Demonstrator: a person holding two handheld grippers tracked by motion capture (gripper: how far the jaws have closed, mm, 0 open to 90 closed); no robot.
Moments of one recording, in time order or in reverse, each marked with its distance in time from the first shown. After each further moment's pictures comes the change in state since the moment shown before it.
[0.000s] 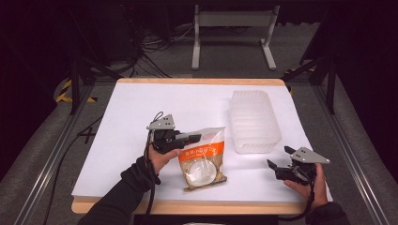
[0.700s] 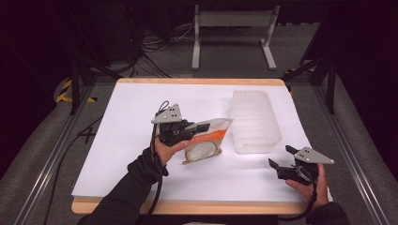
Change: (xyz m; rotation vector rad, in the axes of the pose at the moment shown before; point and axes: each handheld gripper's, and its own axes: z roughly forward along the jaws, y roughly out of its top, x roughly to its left) left arm -0.009 0.042 0.010 -0.071 0.026 0.121; right arm -0.004 -0.001 -0.004 -0.039 0.012 0.023
